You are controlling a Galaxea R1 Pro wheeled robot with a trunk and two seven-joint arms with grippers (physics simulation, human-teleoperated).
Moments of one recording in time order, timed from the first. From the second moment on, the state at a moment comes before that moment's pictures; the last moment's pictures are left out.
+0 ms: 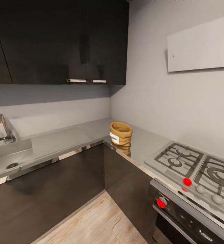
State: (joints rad) left arm 0.00 0.00 0.01 -0.04 0.26 -0.05 0.01; right arm -0.21 -0.01 -0.17 0.03 0.25 0.04 0.05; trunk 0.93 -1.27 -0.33
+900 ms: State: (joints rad) left arm 0.00 0.01 0.01 -0.04 0.26 -0.05 0.01; right arm -0.20 -0.02 -0.17 0.03 0.25 0.00 0.04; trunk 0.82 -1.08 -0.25
